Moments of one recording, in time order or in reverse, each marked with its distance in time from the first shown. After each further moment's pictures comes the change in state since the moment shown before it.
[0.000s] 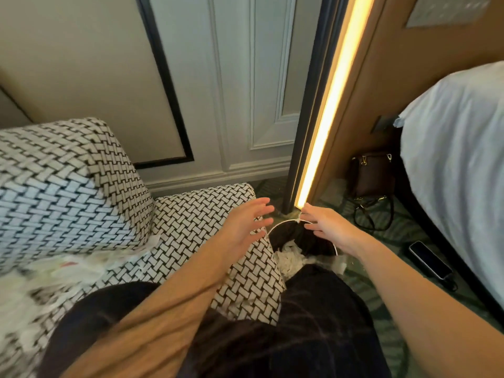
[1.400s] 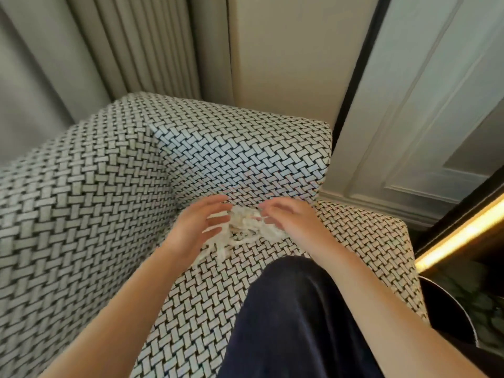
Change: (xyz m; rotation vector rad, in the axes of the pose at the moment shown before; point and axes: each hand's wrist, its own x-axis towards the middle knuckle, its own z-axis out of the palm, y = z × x) left_hand -0.217 -0.023 -0.302 -0.126 0.598 0.314; right_hand -0.132 -0.163 0.317 -0.244 -0.399 -0.653
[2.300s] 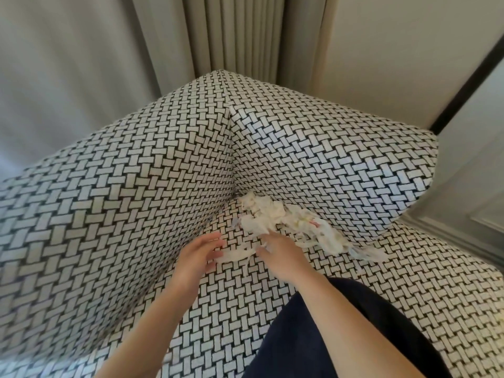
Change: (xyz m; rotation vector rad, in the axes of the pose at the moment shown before) left_hand -0.037 -0.077 -0.074 -0.111 0.481 -0.209; right_hand 0.050 0.044 0.123 -0.659 -0.367 -0.087
